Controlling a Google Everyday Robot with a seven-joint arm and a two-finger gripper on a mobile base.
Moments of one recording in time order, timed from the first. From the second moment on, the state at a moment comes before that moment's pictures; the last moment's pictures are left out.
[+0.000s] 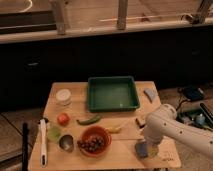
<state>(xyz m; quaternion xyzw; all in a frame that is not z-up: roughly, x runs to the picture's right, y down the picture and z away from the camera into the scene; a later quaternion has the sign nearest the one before) 0.225 0.303 0.744 -0.37 -0.03 -0.06 0.93</state>
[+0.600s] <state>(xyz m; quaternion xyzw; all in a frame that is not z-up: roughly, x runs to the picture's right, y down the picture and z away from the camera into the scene) 0.223 0.307 0.748 -0.38 -0.03 -0.06 0.92</state>
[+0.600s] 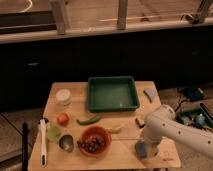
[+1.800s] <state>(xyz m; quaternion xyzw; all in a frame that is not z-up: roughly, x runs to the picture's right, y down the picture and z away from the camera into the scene) 0.217 0.302 0.750 -0.38 -0.03 -0.05 0.92</state>
